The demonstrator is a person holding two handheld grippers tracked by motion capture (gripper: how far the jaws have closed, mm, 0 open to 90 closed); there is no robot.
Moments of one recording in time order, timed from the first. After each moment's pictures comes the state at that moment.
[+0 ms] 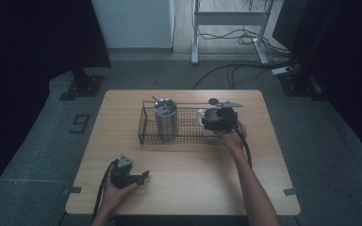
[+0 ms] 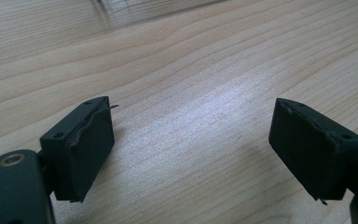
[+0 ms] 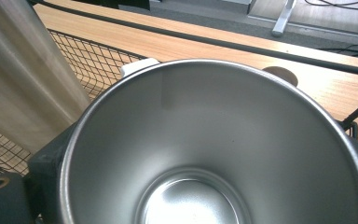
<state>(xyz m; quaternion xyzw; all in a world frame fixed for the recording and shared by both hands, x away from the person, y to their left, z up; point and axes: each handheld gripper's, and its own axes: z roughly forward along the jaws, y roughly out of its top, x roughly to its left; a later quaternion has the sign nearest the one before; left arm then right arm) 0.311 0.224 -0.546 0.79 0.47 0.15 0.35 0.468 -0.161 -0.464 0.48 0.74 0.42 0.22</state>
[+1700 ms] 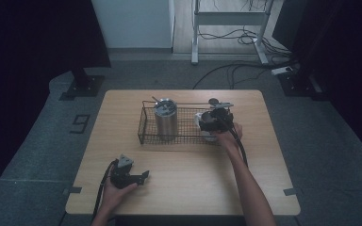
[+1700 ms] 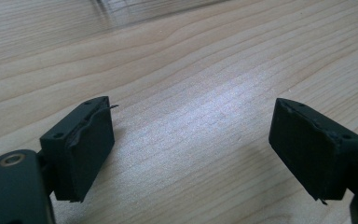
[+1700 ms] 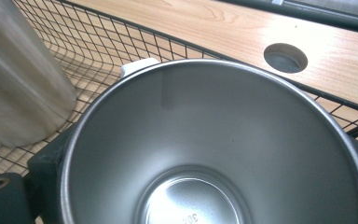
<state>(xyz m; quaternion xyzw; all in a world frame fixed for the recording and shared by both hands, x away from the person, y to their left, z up) 0.311 0.224 -0.546 0.79 0.47 0.15 0.35 0.484 -0.145 -0.484 0.49 0.76 0.37 0.22</state>
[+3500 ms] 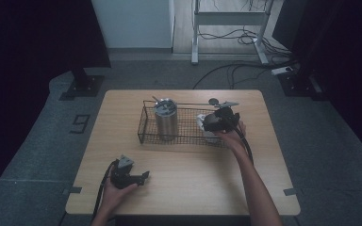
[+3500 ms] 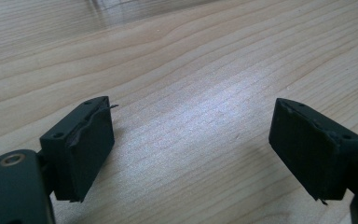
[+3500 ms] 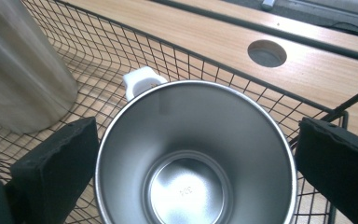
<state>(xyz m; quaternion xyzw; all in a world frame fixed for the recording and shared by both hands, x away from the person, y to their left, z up) 0.311 0.223 -0.546 0.80 0.47 0.15 0.35 0.470 -0.159 -0.464 0.50 0.76 0.35 0.22</state>
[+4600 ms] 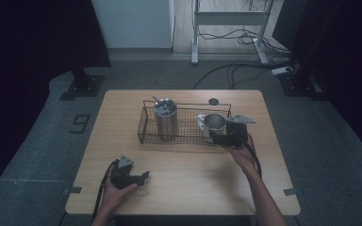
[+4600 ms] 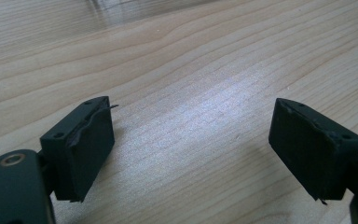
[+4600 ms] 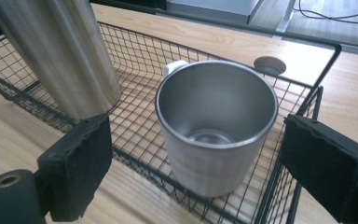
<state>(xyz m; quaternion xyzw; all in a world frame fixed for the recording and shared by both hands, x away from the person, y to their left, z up) 0.310 0.223 -0.546 0.80 0.47 0.15 0.35 0.400 -0.183 -0.456 0.47 0.73 0.44 0.23</state>
